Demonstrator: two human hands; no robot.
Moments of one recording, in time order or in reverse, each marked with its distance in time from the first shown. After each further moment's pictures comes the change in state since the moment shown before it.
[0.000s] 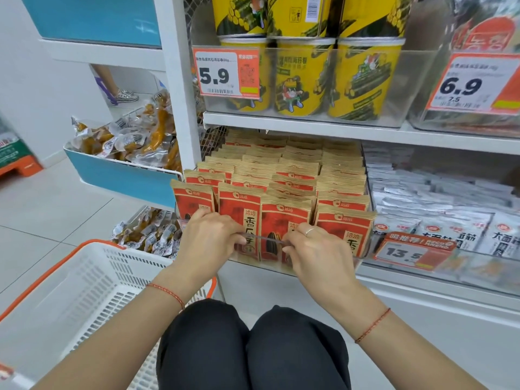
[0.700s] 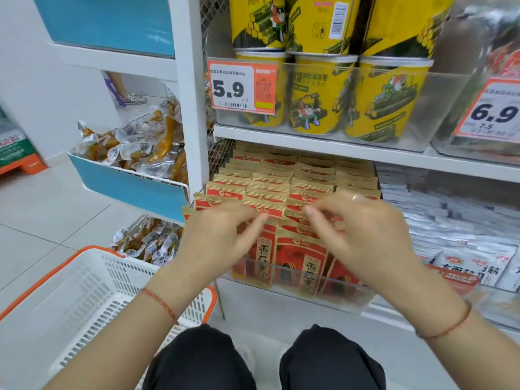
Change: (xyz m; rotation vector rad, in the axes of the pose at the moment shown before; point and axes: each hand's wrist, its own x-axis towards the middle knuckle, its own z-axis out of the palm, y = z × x) left_hand 0.035 0.009 -0.037 -0.194 0.117 -0.037; right_hand 0.066 0.022 -0.068 0.154 -0.026 -0.008
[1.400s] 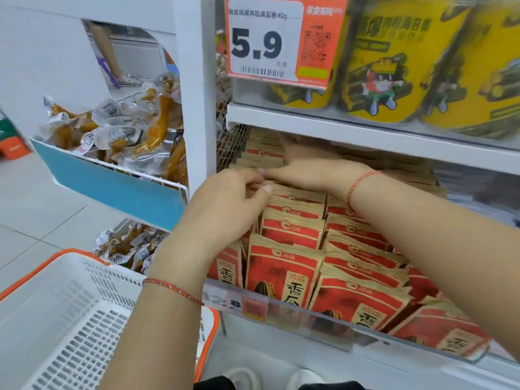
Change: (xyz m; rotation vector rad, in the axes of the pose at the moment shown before) left_hand 0.063 -0.061 0.024 -0.154 -0.312 -0.470; right_hand 0.163 0.022 0.145 0.051 -0.647 0.137
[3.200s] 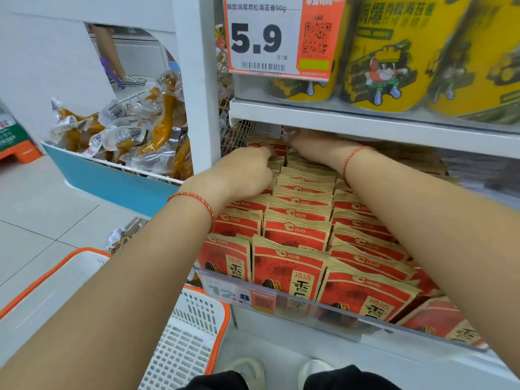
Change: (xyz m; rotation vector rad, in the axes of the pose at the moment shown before) left_hand 0.064 0.002 0.003 0.270 -0.255 0.073; right_hand 0.041 0.016 0.003 0.212 0.116 0.147
